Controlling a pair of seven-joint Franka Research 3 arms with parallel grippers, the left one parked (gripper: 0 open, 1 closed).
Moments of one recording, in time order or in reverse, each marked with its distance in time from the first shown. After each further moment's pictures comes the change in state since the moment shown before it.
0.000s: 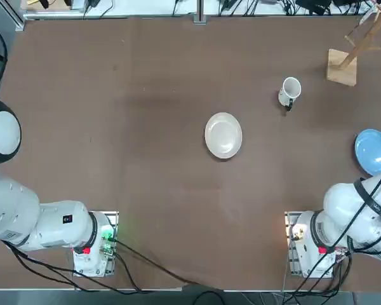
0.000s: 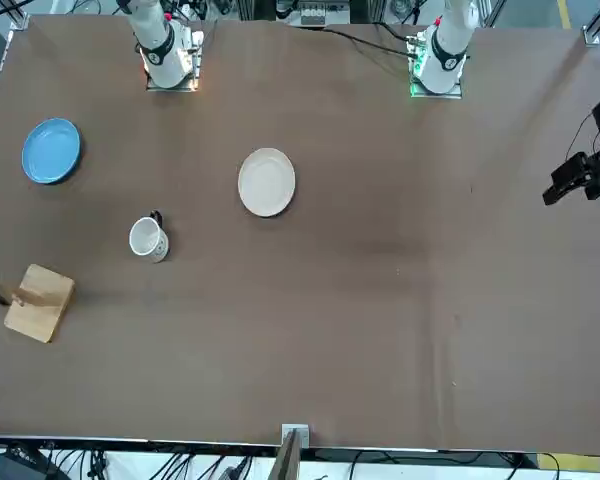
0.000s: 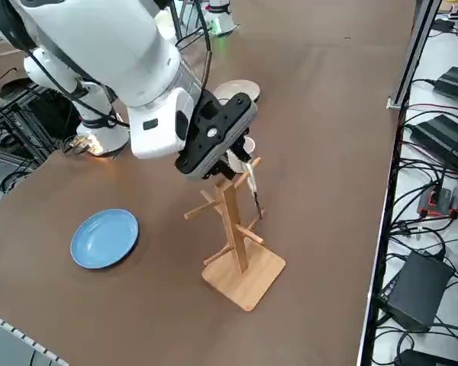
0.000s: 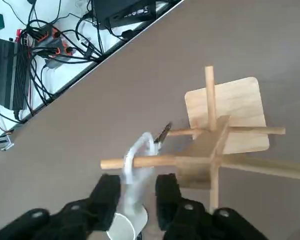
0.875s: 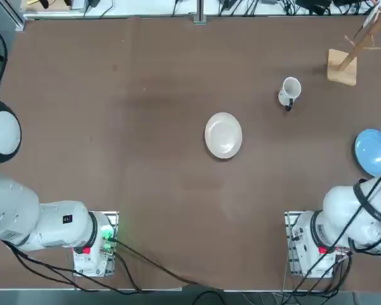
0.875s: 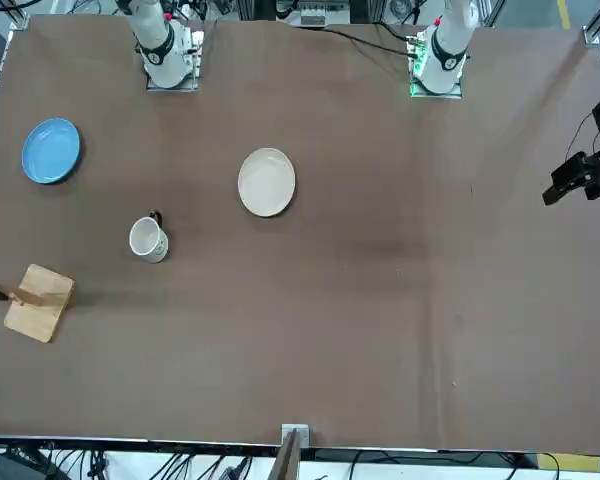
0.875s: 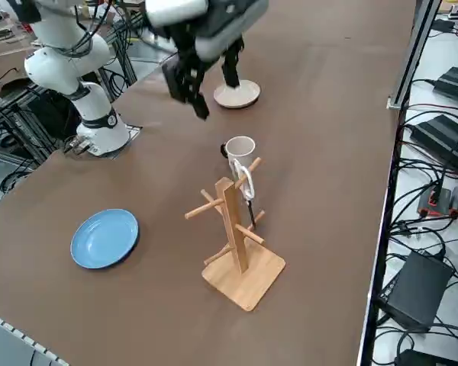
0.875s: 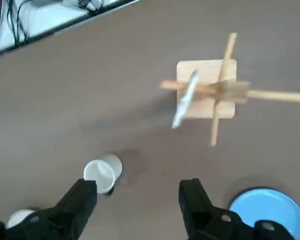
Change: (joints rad) arm 0.156 -0.178 0.018 0.036 -0.271 -0.247 0.001
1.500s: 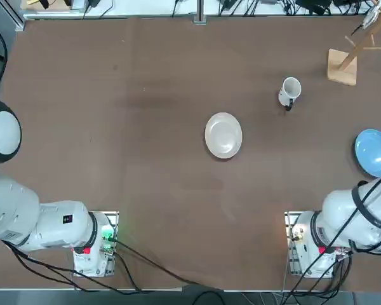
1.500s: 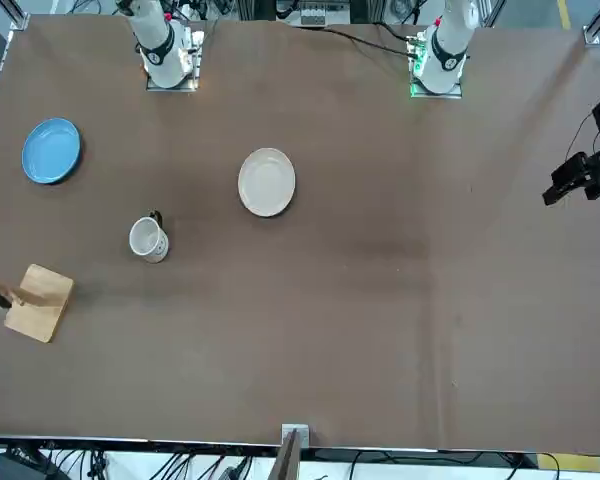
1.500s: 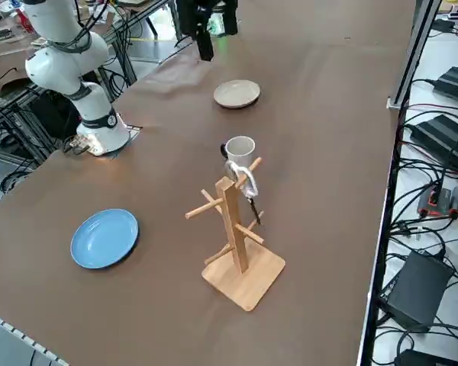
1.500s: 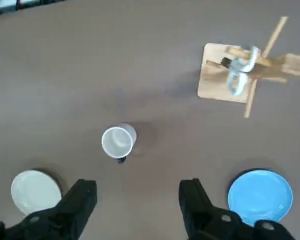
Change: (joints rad) arm 0.130 -0.096 0.004 -0.024 -0.046 -0.111 0.001
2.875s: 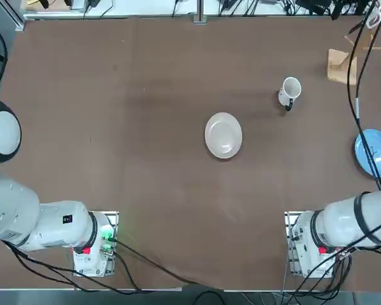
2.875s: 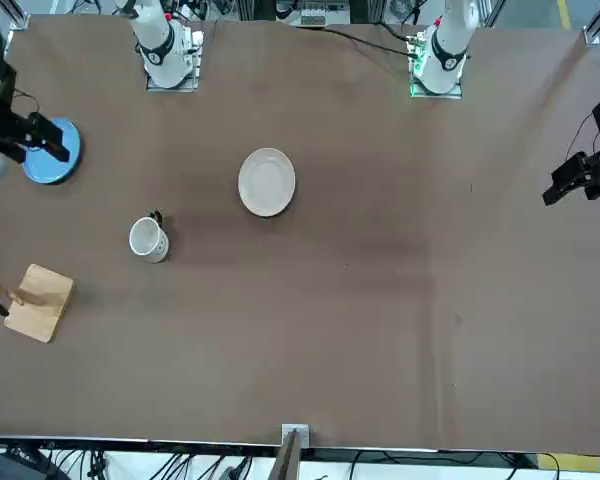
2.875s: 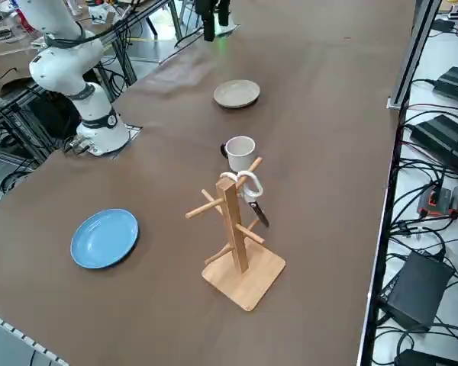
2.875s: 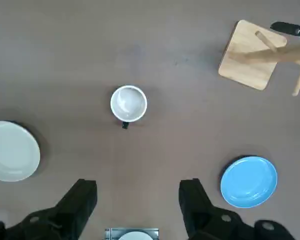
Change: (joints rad) arm 0.331 -0.345 -0.117 -0.548 -0.087 0.158 0.007
